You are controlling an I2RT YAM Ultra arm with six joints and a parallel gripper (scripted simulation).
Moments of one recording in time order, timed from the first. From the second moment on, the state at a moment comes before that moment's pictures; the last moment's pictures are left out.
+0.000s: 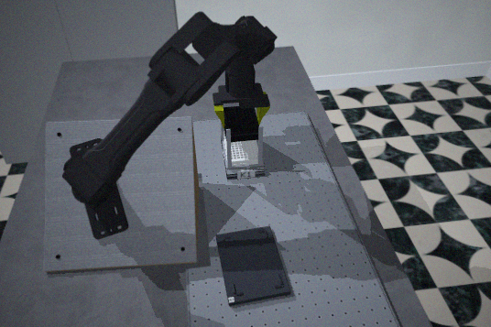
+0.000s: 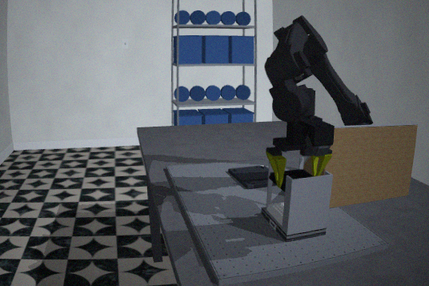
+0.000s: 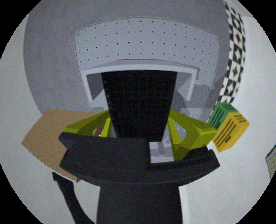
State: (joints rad) arm 0.46 2.74 1.75 -1.15 0.54 -0.76
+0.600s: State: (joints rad) arm 0.42 2.76 1.69 -1.05 0.55 -0.79
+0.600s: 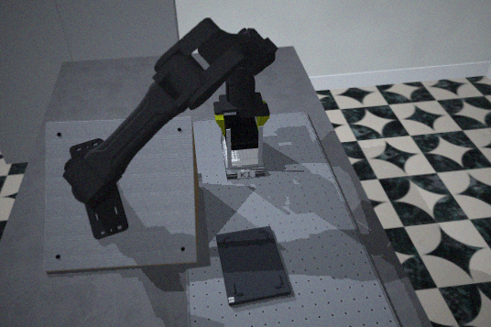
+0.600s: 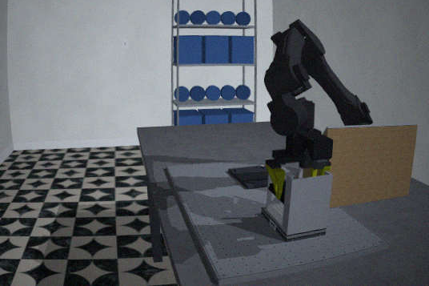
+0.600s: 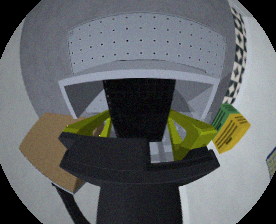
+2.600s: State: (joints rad) arm 0.38 2.79 1.63 -0.93 0.58 -0.84
